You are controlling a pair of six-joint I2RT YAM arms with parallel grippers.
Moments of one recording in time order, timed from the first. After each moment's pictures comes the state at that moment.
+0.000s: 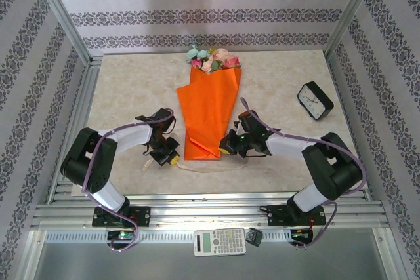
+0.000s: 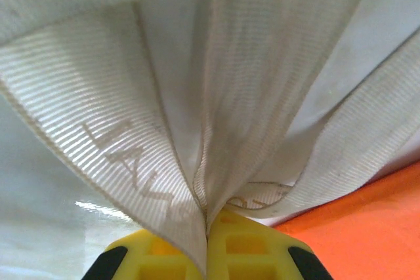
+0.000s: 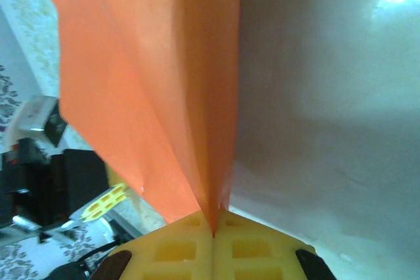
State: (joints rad) left arm -0.40 1.64 0.86 -0.71 0.37 -1.22; right arm 0.53 1.54 0.67 -0.05 -0.59 1.09
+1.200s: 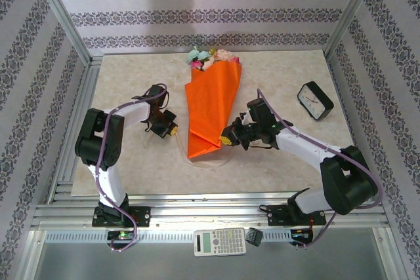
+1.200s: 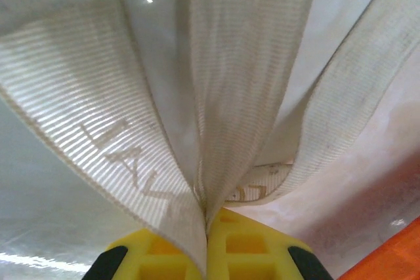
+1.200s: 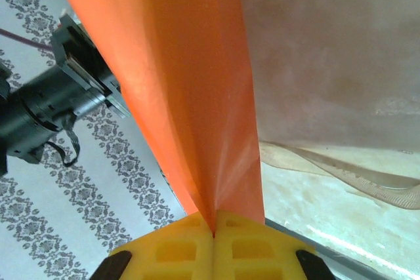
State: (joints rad) left arm -0.23 1.88 1.15 -0.58 0.34 -1.20; right arm 0.48 1.41 0.77 -0.21 -0.72 1.28
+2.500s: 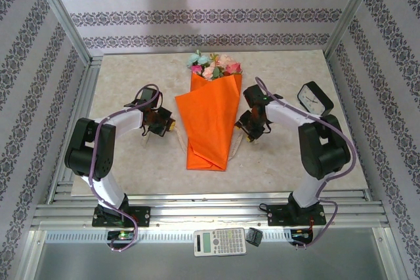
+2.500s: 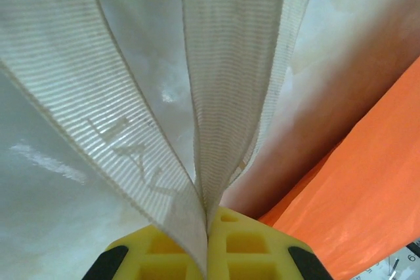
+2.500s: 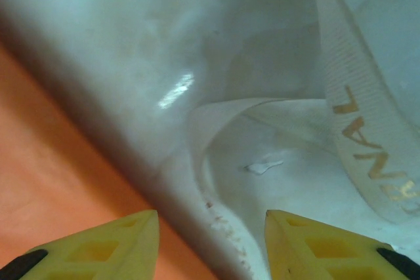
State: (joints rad) left arm -0.21 1.73 0.99 -0.36 0.35 -1.31; right arm 0.36 1.76 1.12 -0.74 -0.23 1.22
